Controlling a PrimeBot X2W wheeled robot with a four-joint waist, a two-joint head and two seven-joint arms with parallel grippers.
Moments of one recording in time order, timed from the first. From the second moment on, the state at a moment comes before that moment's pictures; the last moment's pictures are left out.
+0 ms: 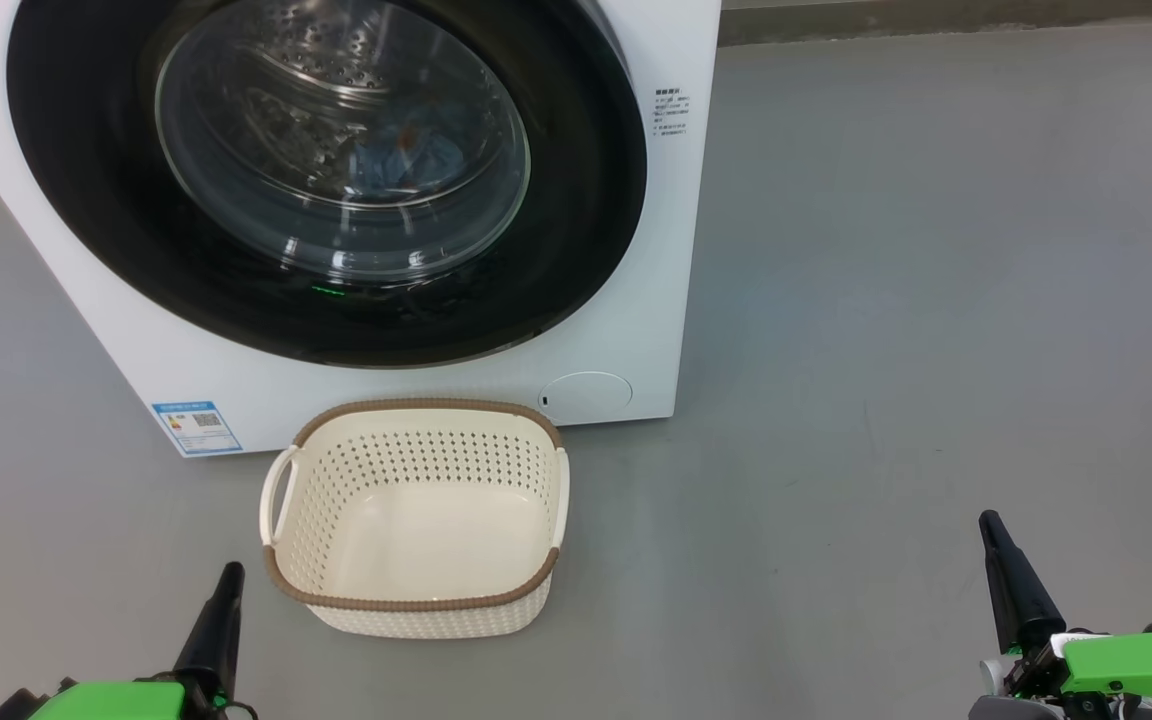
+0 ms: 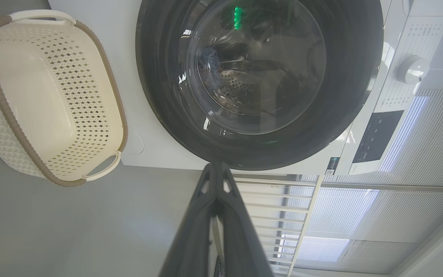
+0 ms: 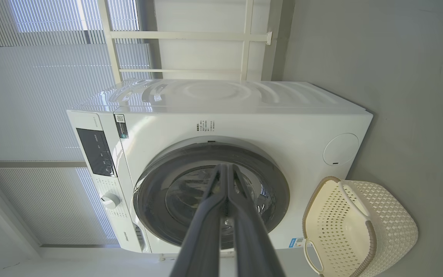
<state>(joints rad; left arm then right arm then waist) -0.07 0.02 0.08 0.26 -1.60 -0.12 0.11 -0.07 -0.06 -0.12 0.27 1.62 0.13 0.10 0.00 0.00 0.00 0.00</state>
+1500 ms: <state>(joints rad) -0.07 0.02 0.08 0.26 -1.60 -0.12 0.11 -0.07 -0.05 -0.13 0.27 1.62 0.13 0.10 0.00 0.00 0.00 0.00</state>
